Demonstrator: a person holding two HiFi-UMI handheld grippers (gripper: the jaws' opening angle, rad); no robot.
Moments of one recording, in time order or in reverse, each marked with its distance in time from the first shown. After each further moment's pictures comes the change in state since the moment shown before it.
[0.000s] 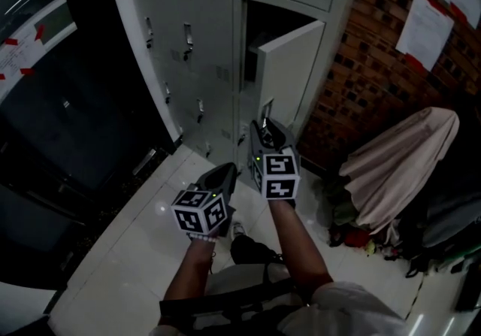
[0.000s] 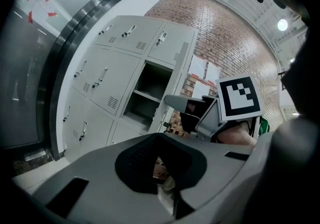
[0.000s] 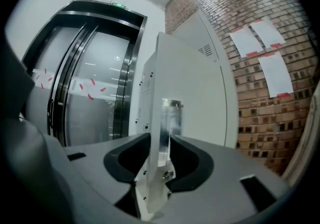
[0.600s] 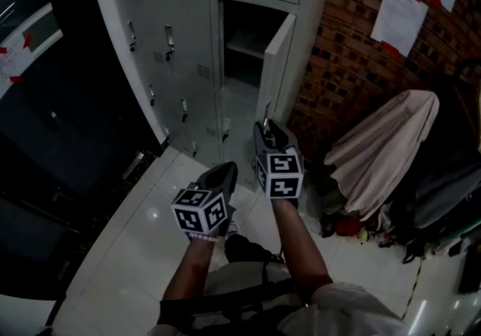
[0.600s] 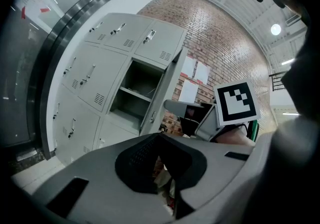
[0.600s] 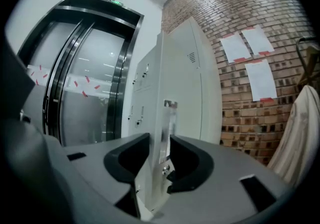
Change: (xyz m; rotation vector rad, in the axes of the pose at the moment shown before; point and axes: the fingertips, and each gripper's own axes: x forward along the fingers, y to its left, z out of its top) left arm -0.008 -0.059 -0.017 0.020 0.020 -0.091; right arm -0.063 -0.040 -0.007 -0.003 0.025 -0.091
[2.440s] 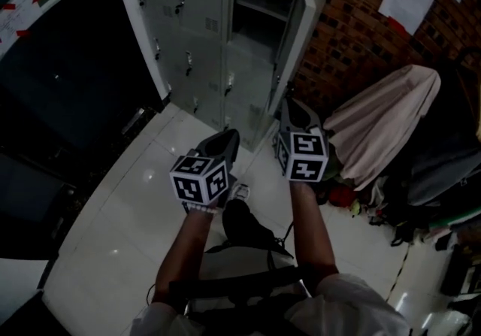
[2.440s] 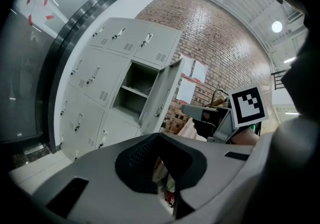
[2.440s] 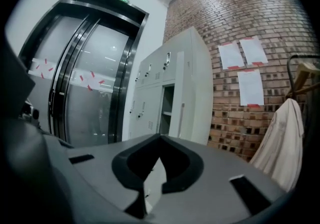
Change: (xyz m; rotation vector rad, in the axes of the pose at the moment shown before) left arm -0.060 -0.041 -0.029 -0.003 0.006 0.034; right arm -0.105 -0.006 -0.008 -0.058 0.052 -0.028
